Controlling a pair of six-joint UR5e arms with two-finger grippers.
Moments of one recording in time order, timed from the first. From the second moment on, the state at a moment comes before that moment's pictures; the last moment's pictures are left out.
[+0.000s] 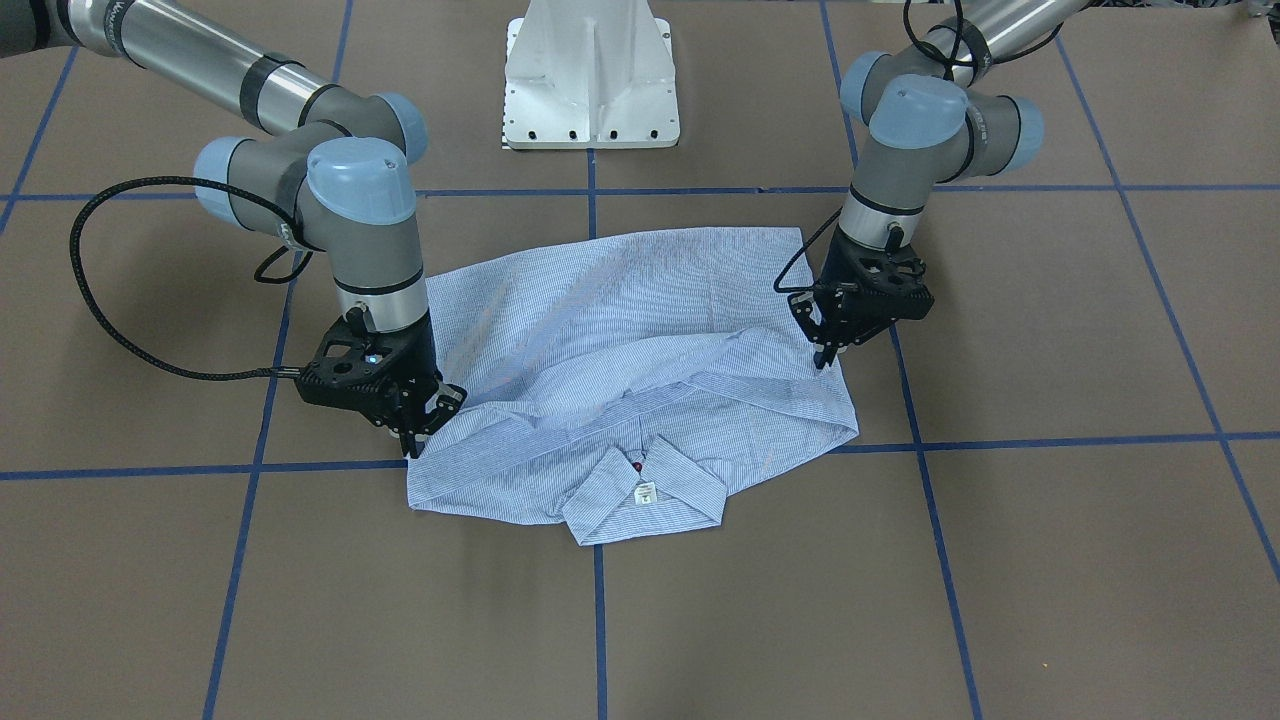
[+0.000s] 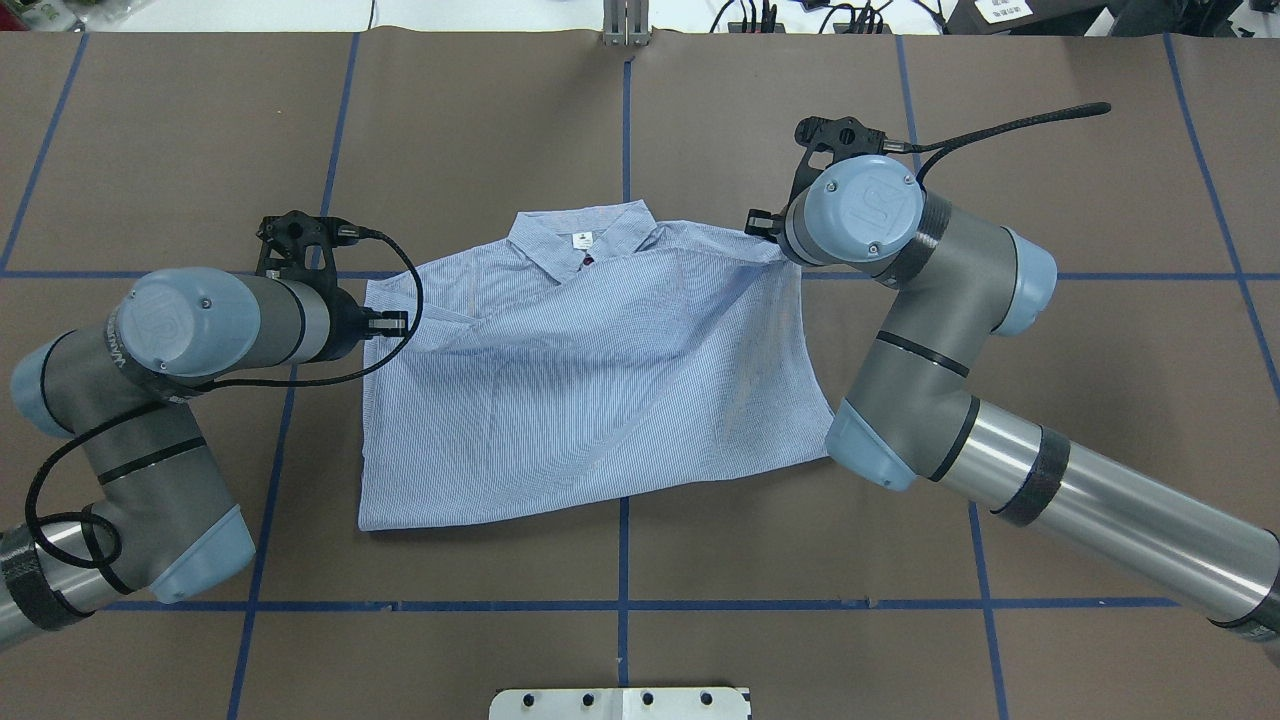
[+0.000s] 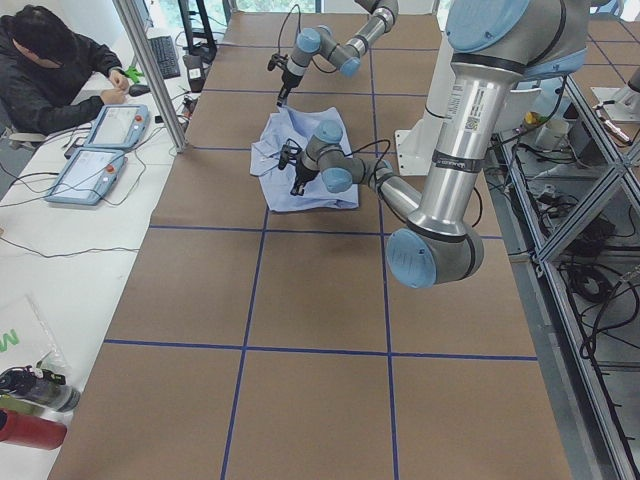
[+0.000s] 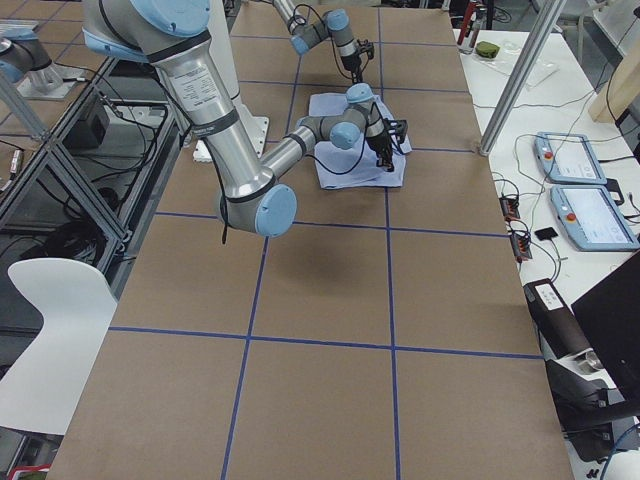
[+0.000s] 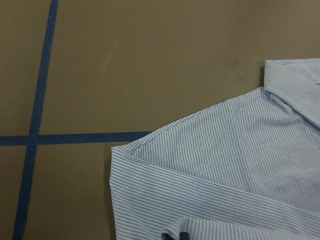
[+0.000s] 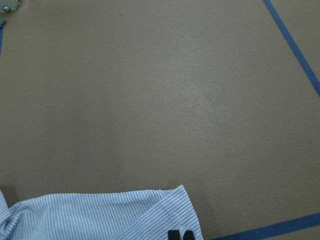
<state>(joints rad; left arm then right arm) -0.61 -1.87 -1.73 -2.09 -1.64 -1.14 0.66 -0.99 1.55 -1.30 1.58 1.34</state>
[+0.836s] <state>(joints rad) -0.71 -1.89 -1.73 -2.09 -1.73 -1.02 0.71 -0.97 1.55 -1.29 1.65 1.32</state>
